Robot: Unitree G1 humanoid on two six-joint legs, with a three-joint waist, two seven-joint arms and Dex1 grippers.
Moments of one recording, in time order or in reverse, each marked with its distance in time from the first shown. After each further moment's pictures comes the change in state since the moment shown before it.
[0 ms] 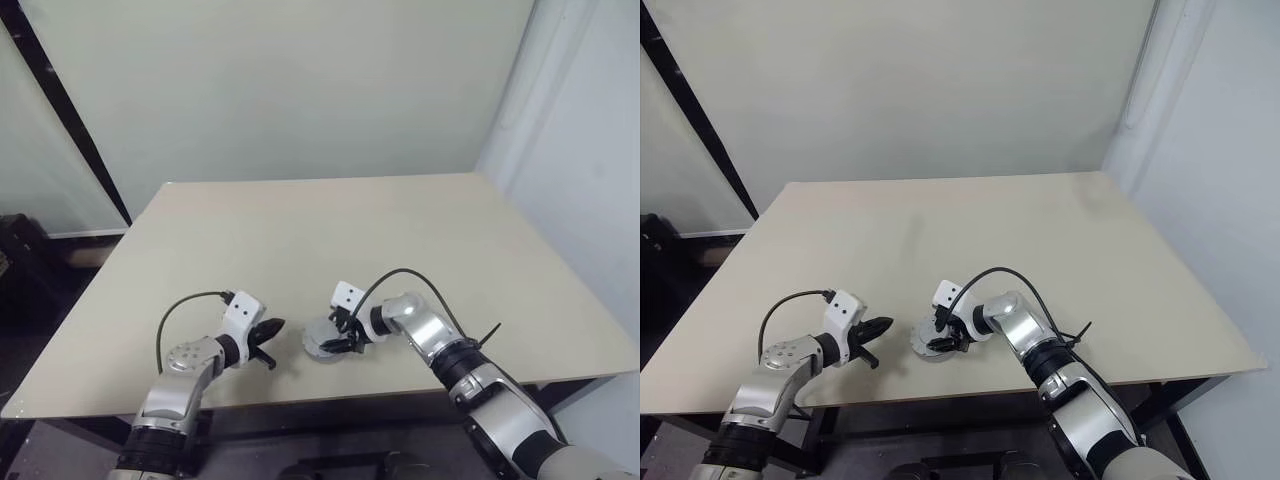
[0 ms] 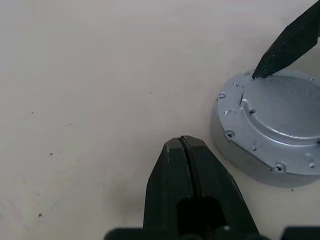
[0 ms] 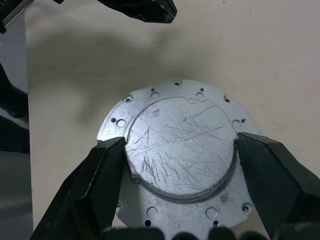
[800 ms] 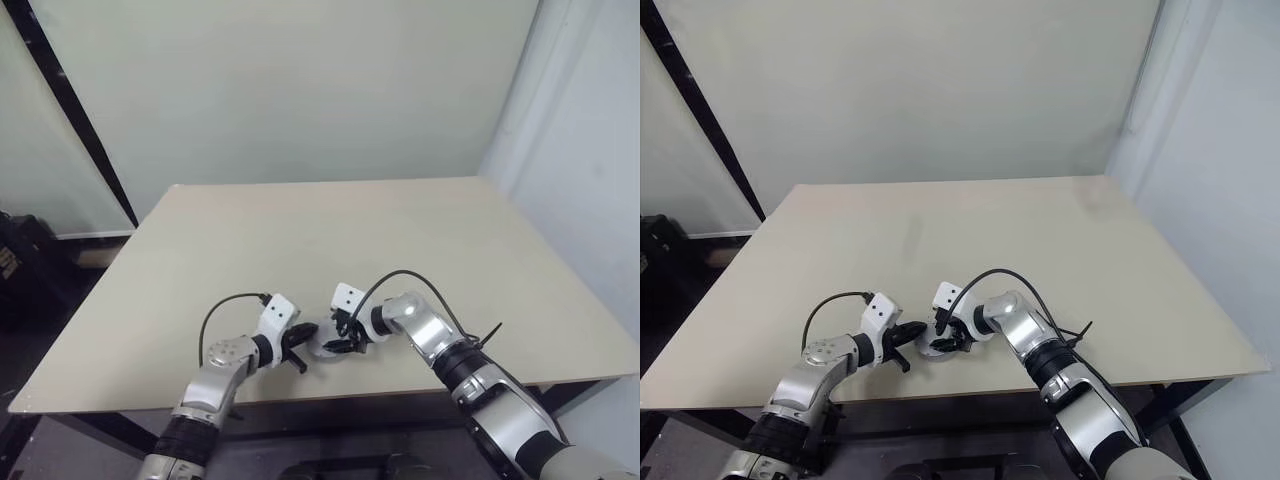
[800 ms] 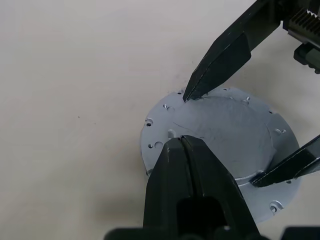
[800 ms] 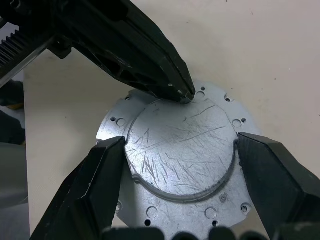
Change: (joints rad) left arm -0.073 -0.097 -0.129 0.086 0.031 -0.024 0.000; right arm 0.004 -0.017 0.029 -0.027 -0.028 0.020 -0.015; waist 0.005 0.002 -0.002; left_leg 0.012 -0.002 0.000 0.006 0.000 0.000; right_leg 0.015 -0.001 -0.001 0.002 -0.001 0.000
